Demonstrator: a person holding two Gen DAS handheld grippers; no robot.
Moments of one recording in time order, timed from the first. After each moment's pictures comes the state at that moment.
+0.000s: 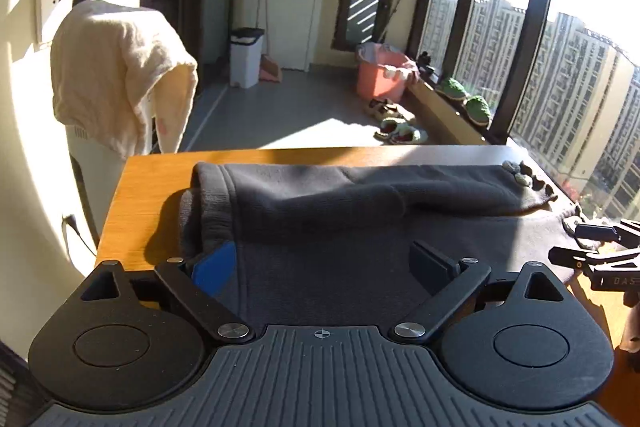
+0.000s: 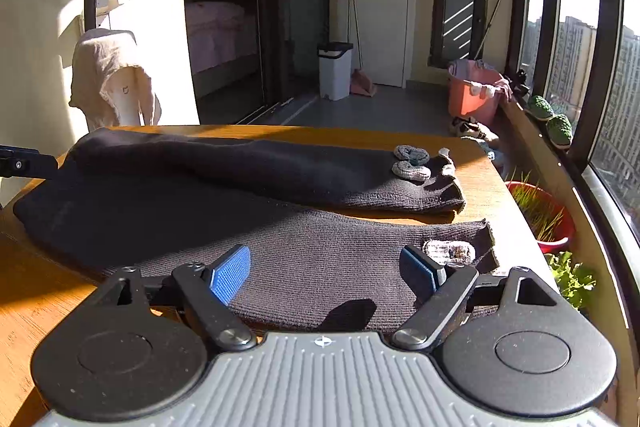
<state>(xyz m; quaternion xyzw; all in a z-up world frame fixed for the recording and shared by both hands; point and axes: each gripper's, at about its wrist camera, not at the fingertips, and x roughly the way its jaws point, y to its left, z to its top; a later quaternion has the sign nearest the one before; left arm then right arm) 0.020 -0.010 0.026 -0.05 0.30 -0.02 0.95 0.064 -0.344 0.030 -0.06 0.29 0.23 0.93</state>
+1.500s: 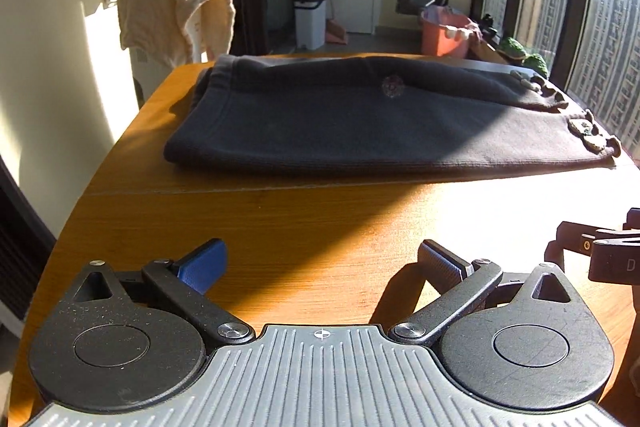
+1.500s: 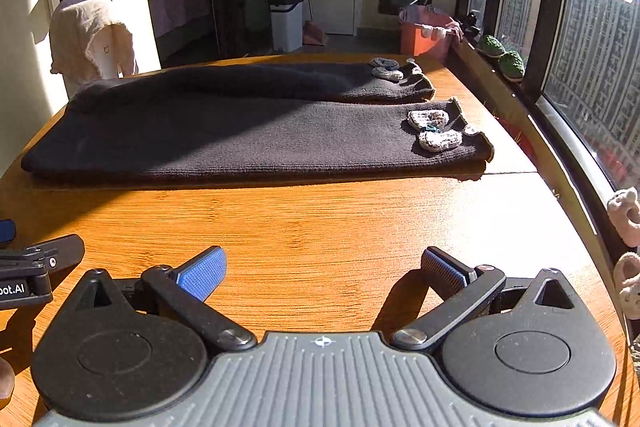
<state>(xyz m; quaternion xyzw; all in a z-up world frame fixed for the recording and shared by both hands) -0.060 -0.108 -0.011 -0.04 0.36 0.12 0.92 -0.014 -0.328 0.014 -0.04 0.36 0.13 0.92</state>
